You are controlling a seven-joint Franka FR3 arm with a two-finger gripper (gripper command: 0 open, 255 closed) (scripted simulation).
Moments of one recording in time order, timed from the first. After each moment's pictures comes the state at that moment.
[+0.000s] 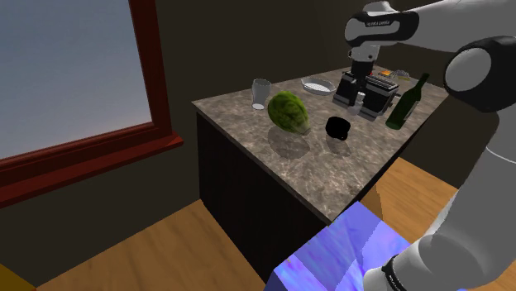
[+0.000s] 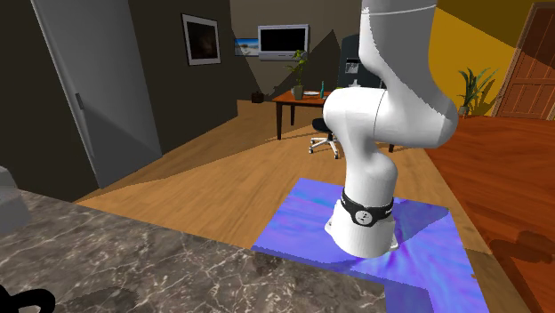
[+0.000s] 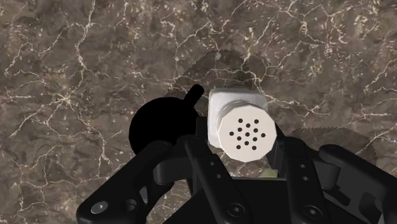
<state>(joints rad) -0.21 0.24 -0.36 -1.55 -0.07 1.61 -0.67</state>
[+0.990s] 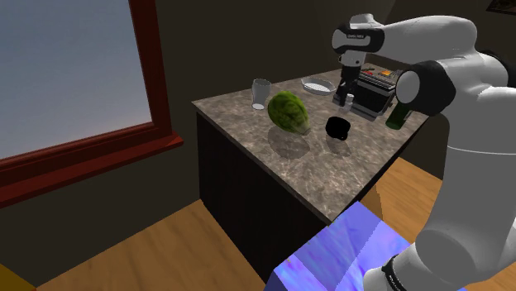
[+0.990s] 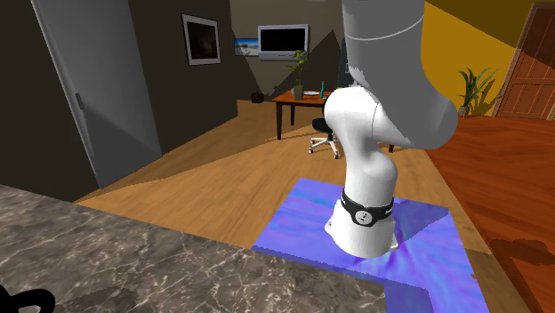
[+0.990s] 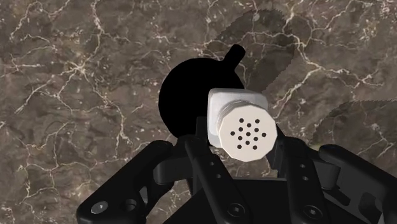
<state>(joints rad) -0.29 0.53 -0.35 -1.24 0.02 1.58 -0.73</state>
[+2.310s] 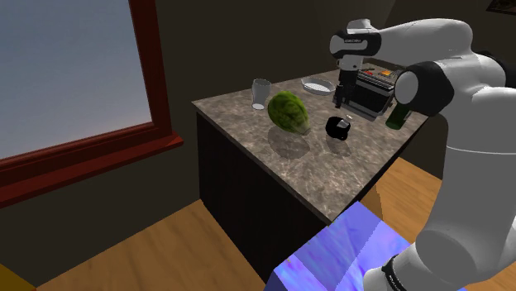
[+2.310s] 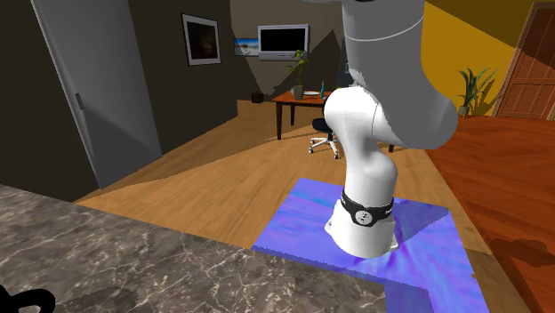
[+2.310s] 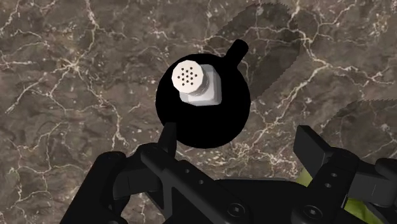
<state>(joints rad) -0.28 0.54 -0.35 -1.27 0.02 1.62 -0.73</state>
